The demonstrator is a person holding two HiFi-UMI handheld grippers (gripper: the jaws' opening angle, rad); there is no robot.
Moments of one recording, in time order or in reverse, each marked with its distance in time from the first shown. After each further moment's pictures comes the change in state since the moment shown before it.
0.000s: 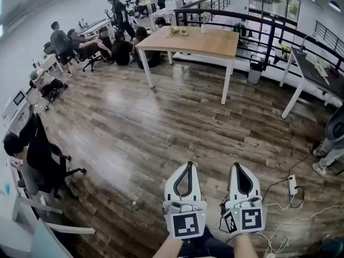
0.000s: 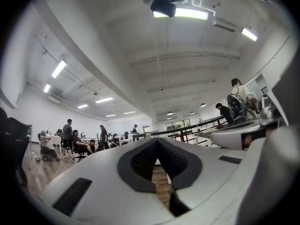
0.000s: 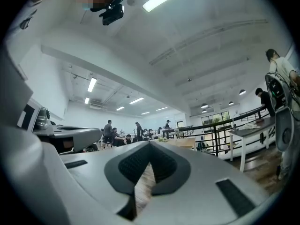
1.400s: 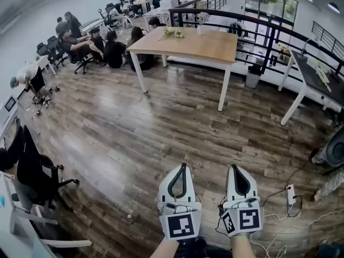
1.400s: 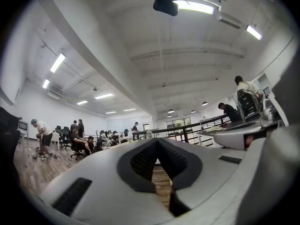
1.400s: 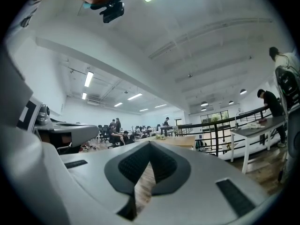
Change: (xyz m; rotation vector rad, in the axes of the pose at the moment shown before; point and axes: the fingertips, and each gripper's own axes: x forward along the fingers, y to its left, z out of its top) left arm 0.125 0.041 -0.024 -0.003 0.022 -0.001; right arm 0.124 -0.037 -0.027 -0.014 0.039 -0.014
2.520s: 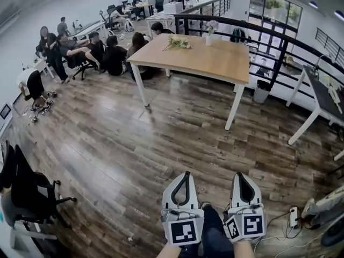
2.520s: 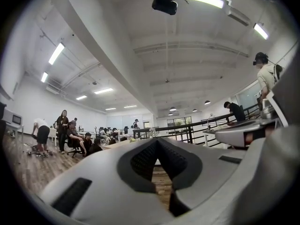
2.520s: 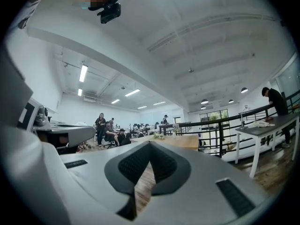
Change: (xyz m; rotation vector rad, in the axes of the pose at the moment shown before) left arm 0.194 0.094 -0.025 -0.034 0.027 -0.005; right arm 0.214 -0.022 -0.015 -0.006 0.025 -0.019
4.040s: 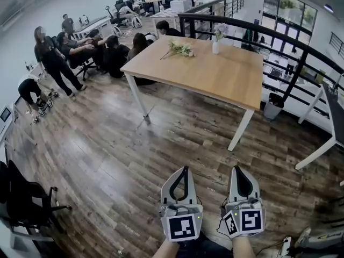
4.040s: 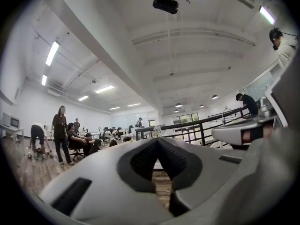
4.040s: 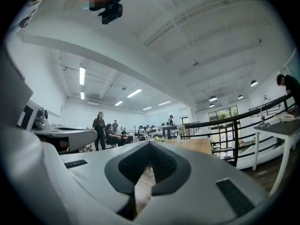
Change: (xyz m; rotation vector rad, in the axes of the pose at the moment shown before) left arm 0.298 0.008 0.007 0.013 0.014 0.083; right arm 0.281 -0.130 0.008 0.015 -0.019 0.101
